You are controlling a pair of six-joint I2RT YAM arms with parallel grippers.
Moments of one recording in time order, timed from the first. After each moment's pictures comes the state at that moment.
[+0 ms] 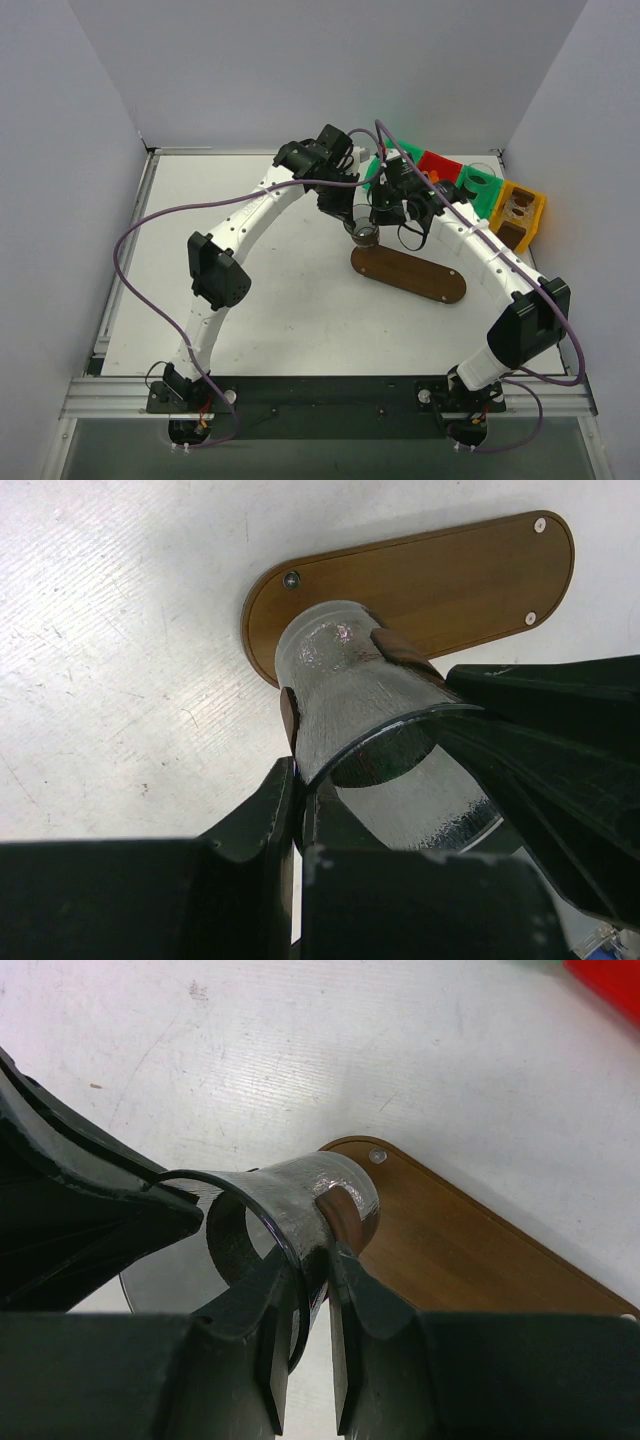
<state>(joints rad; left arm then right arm) -0.69 2.23 2.43 -1.19 0.26 -0.31 0.49 1.55 1.45 -0.73 0.07 0.31</state>
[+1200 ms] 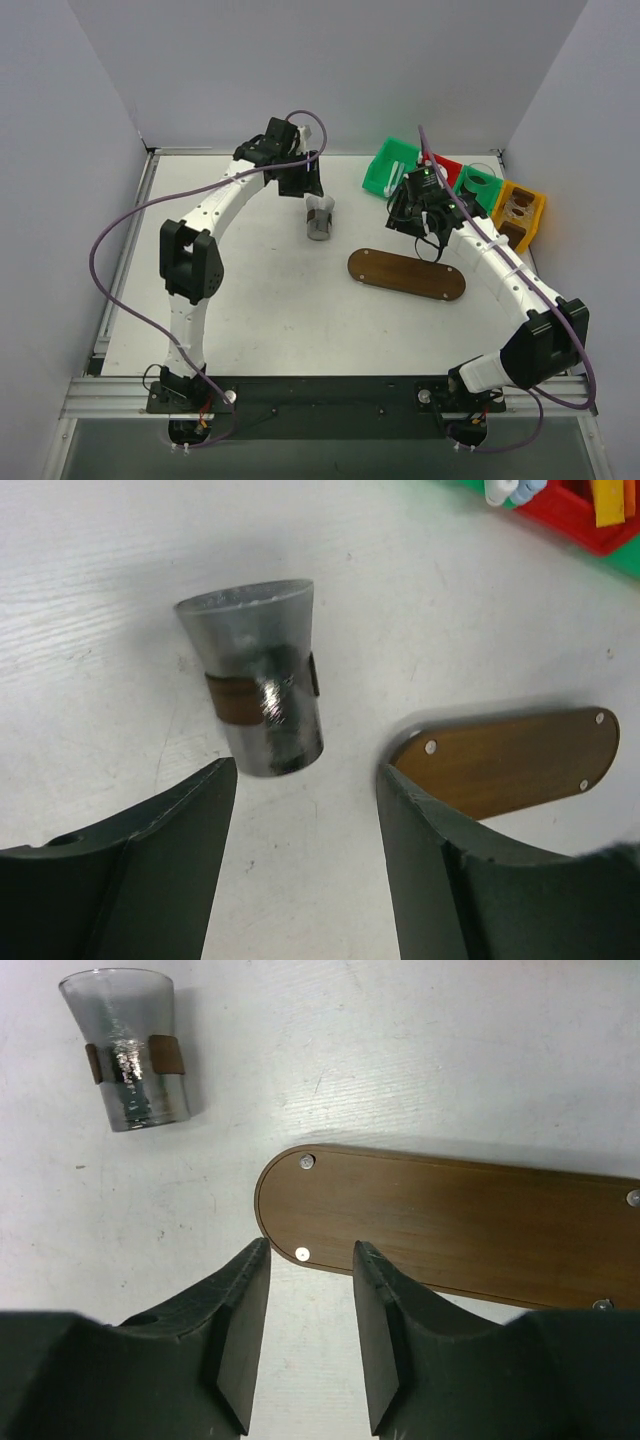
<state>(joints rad) -0.45 2.10 2.04 -0.81 0.21 -0.40 0.41 1.42 1.28 -0.72 0.17 0.60</state>
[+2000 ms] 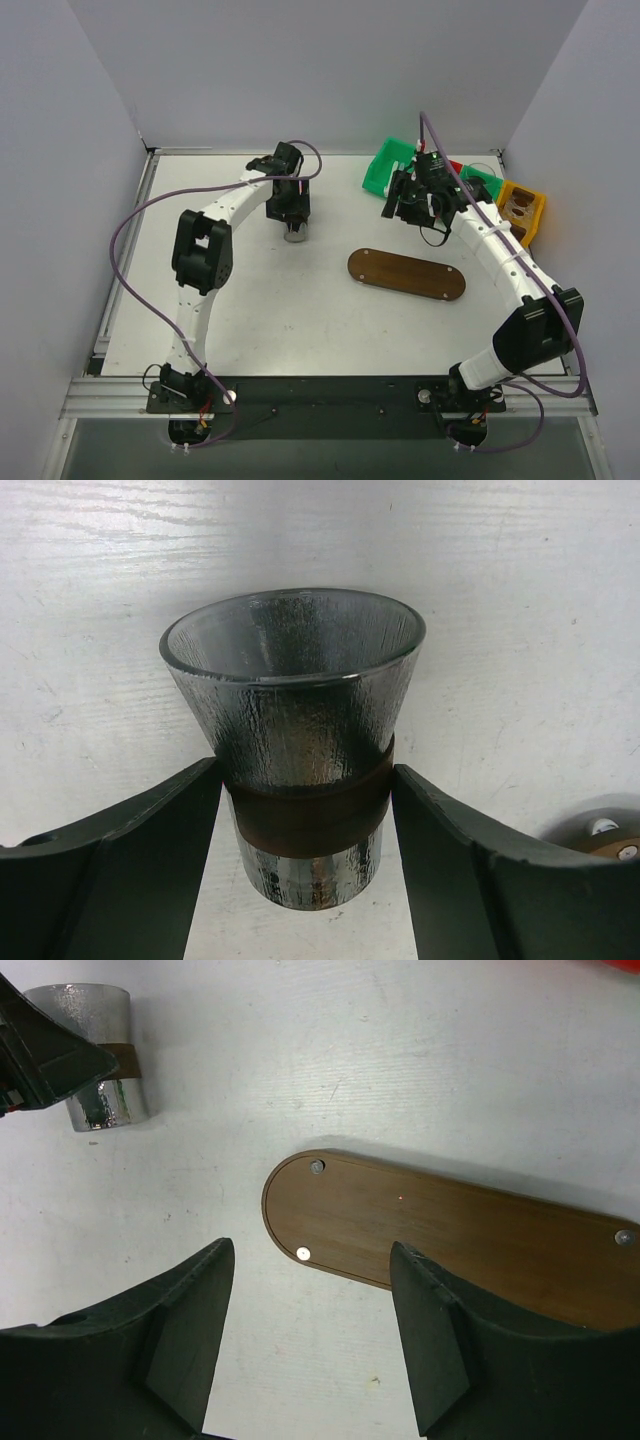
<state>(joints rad) -0.43 2.28 2.00 -0.84 -0.02 -0.45 0.33 1.49 1.40 -0.78 0.04 0.48</state>
